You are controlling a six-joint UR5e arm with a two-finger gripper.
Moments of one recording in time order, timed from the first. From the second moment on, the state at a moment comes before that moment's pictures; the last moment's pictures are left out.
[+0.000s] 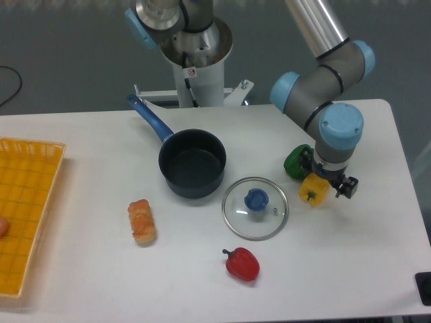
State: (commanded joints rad) arm 2.75 -2.06 -1.66 -0.97 1.68 1.40
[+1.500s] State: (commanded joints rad) arm 2.75 -2.10 -1.61 -0.98 1.68 1.40
